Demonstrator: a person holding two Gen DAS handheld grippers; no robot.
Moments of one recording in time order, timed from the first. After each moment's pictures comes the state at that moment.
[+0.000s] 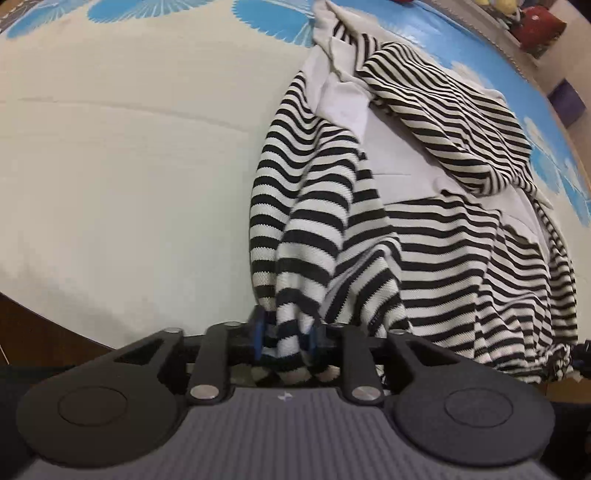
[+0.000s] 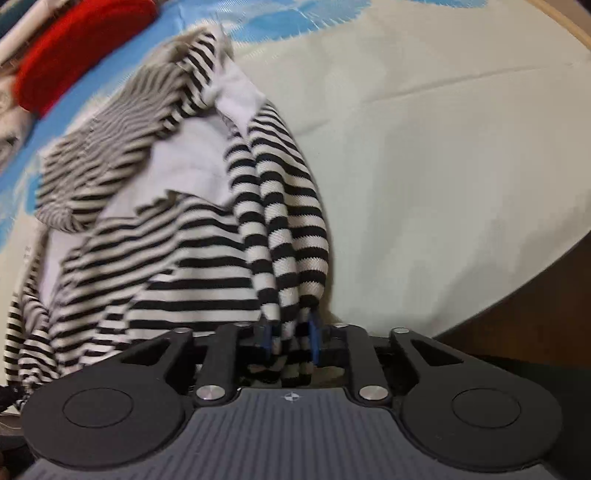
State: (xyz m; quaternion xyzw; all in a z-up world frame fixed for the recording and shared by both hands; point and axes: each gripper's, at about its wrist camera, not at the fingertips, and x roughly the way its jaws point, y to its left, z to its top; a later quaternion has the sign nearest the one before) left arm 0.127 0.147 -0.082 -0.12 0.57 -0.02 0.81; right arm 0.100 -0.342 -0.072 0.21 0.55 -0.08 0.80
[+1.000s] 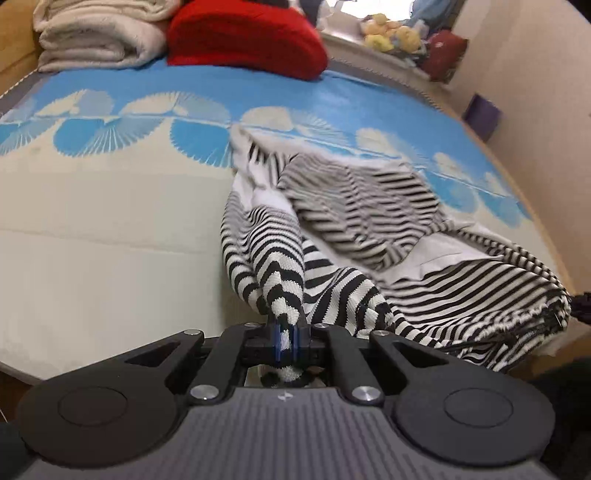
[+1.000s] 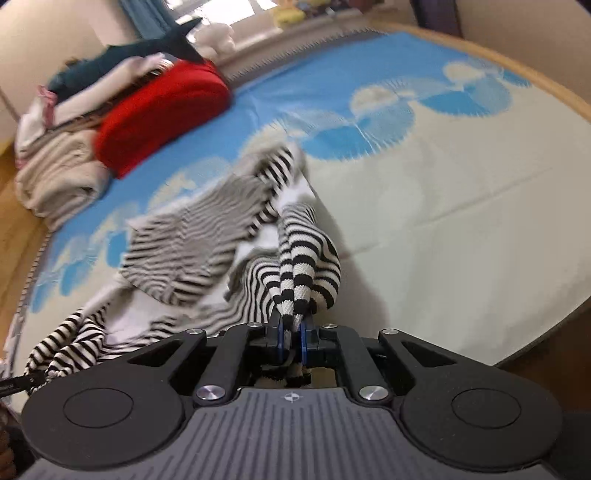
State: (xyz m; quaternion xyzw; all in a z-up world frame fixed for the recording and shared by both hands) left arm 0.074 0.157 0.052 -0.07 0.45 -0.13 0.88; right arm 0.046 -0.359 0.058 0.23 0.41 0.01 0.88
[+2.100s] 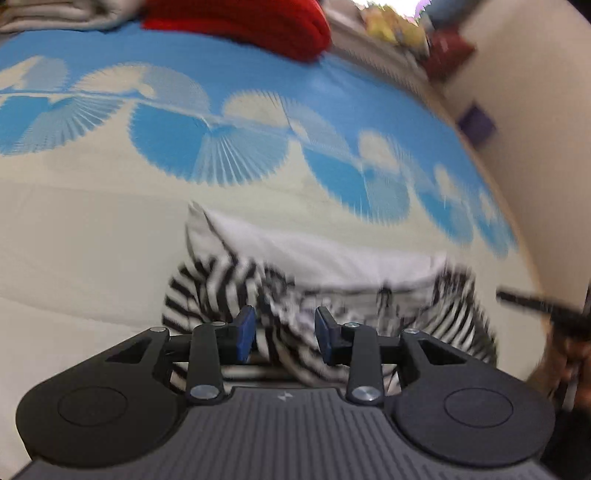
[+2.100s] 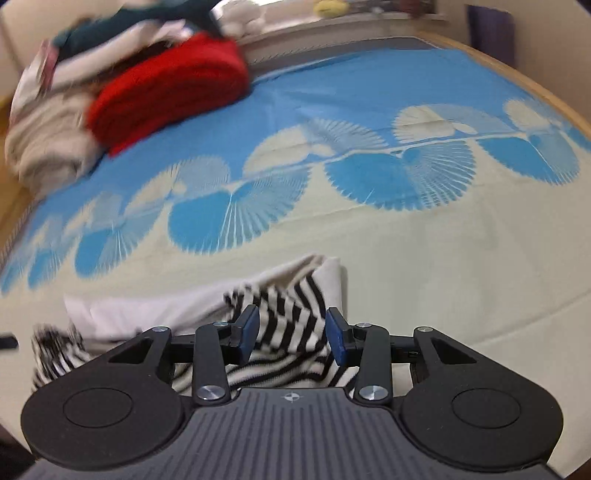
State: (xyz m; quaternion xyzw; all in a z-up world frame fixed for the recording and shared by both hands) left arm 0.248 0.164 0.000 -0.11 0.50 -0.18 0.84; right arm 0.225 -0.347 0.000 0.12 0.44 0.04 0.89
